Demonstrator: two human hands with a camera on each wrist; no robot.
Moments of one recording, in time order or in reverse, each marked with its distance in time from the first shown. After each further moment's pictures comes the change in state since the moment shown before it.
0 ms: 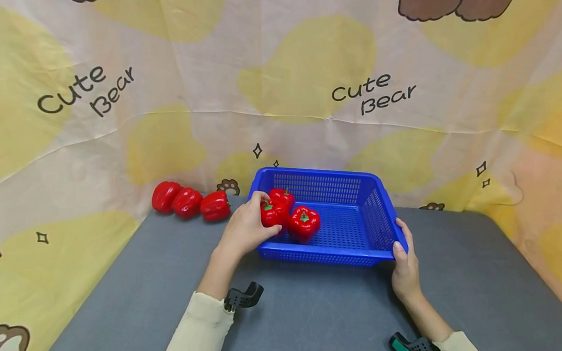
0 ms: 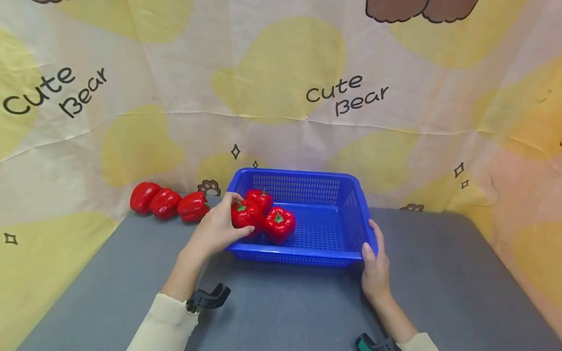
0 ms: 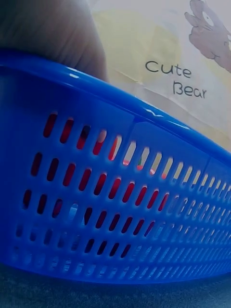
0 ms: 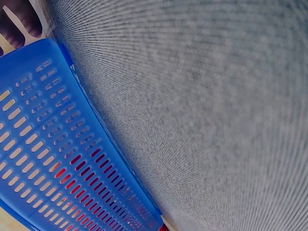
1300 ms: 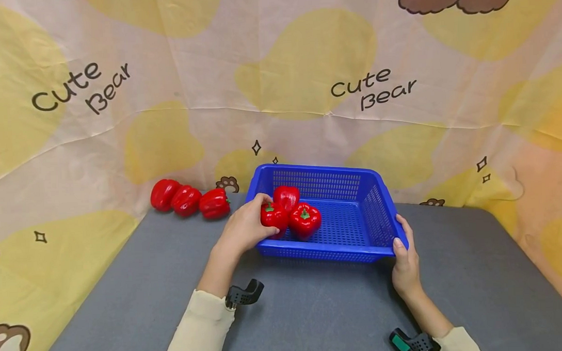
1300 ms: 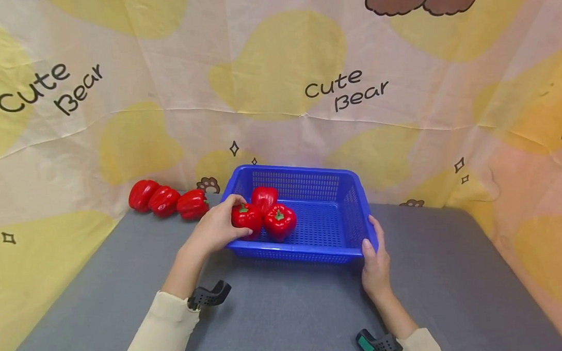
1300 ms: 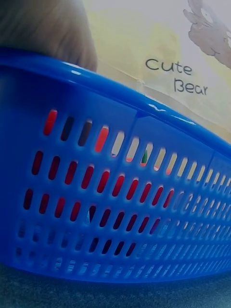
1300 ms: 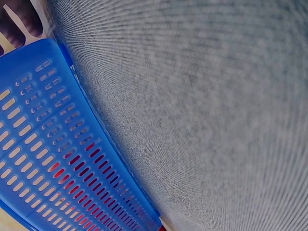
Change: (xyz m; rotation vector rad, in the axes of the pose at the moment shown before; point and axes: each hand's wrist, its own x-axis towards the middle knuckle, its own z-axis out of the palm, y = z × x) left_hand 0.003 -0.001 0.000 0.037 -0.087 -0.031; right_hand 0.001 0.001 0.000 0.019 -0.009 -0.013
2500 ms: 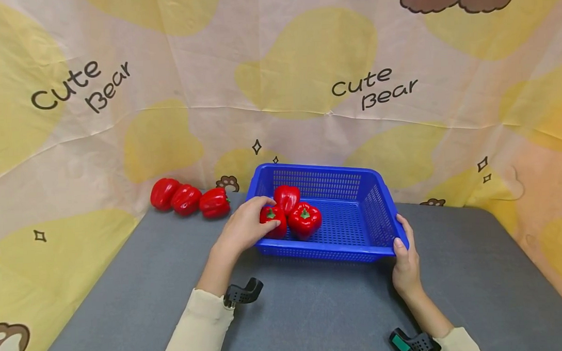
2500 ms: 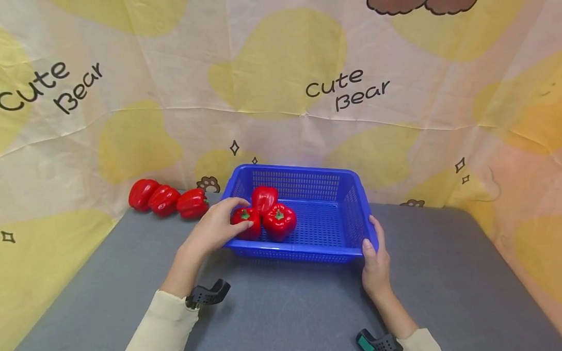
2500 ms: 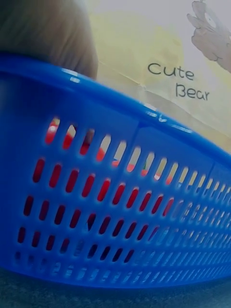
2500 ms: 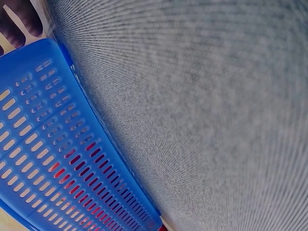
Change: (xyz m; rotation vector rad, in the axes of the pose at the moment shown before) left_hand -0.001 0.002 -0.004 0.005 -0.009 0.050; right_hand 0.000 0.000 0.000 0.018 -0.002 -0.018
